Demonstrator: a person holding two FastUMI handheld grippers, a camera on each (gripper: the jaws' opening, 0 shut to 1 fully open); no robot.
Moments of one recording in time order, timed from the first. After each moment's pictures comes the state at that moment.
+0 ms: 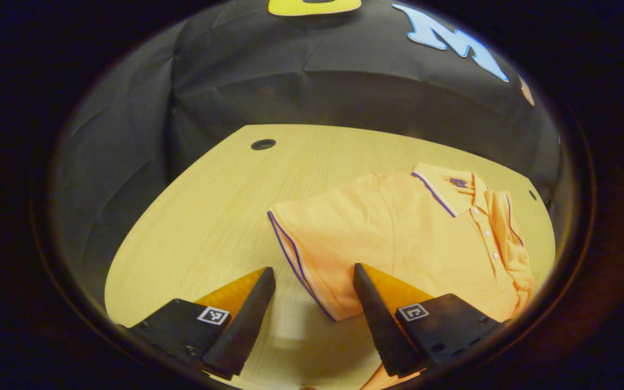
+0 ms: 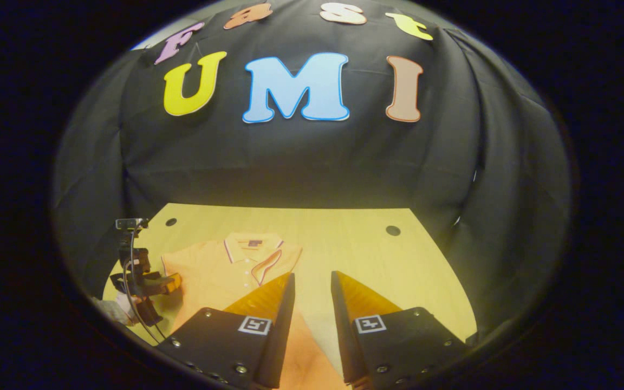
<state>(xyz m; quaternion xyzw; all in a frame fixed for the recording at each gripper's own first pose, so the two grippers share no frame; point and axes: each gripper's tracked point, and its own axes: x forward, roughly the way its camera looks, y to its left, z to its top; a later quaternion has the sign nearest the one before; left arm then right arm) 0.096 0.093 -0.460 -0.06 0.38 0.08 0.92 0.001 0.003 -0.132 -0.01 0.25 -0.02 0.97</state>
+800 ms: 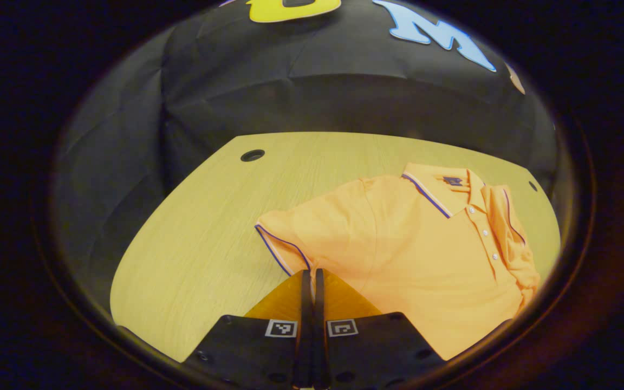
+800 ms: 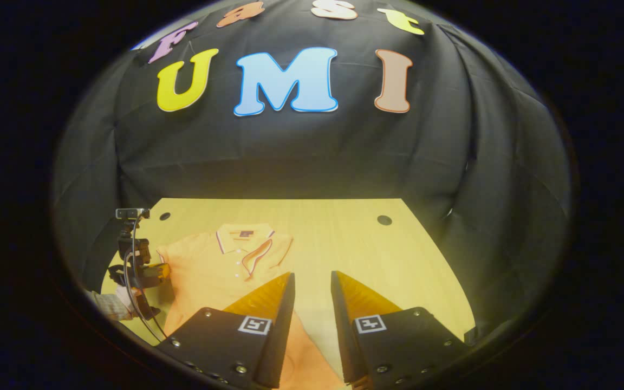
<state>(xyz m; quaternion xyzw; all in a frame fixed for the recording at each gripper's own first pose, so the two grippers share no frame) 0.113 0.074 -0.448 -0.01 0.37 0.07 0.93 -0.015 -0.017 -0.143 0.00 0.27 -0.03 0.96</state>
